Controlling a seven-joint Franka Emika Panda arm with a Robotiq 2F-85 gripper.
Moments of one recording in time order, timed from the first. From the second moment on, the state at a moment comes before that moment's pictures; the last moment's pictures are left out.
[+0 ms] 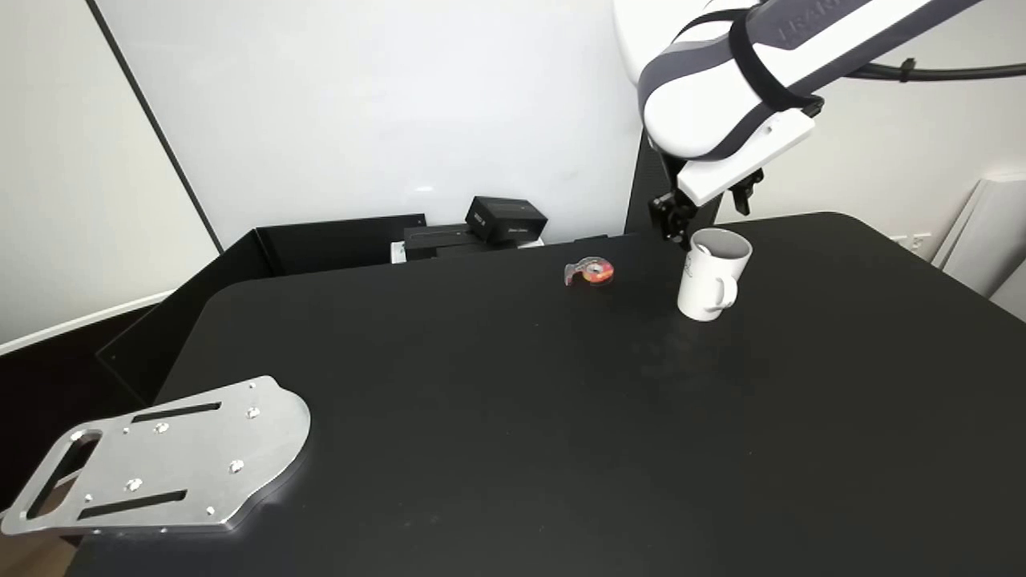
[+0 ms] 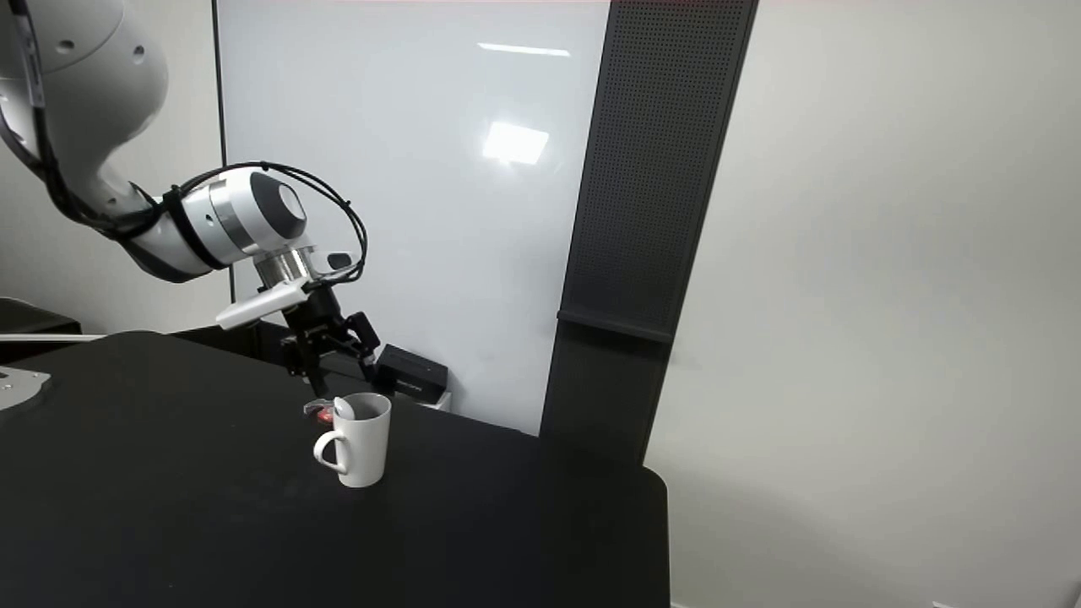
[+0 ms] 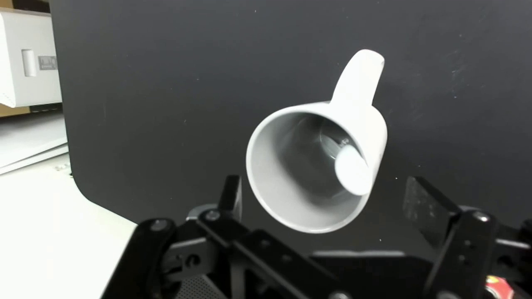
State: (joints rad) arm 0.31 0.89 -0.11 -1.34 -0.45 2.06 0.43
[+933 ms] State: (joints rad) arm 0.31 0.89 -0.12 -1.33 -0.45 2.03 0.43
